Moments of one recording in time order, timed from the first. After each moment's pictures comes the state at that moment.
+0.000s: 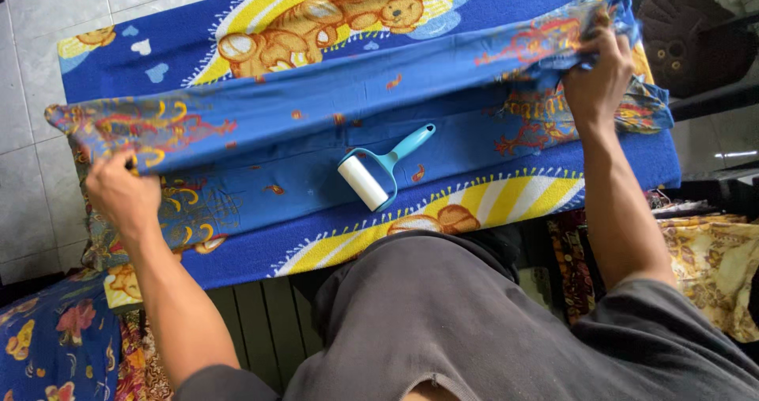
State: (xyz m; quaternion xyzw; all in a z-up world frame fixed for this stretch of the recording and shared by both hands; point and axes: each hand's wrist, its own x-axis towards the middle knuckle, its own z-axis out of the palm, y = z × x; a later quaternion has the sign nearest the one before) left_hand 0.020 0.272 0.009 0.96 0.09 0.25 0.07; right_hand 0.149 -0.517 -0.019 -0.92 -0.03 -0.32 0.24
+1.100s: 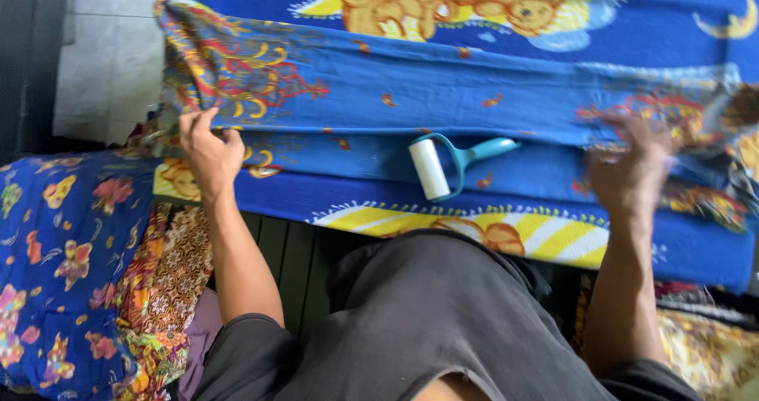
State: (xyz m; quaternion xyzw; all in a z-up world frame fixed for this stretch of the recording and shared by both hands) left_hand -0.067 0.225 0.003 0.91 0.23 0.27 0.19; right_hand 0.086 -0.401 0.049 -0.95 -0.13 -0.12 0.25
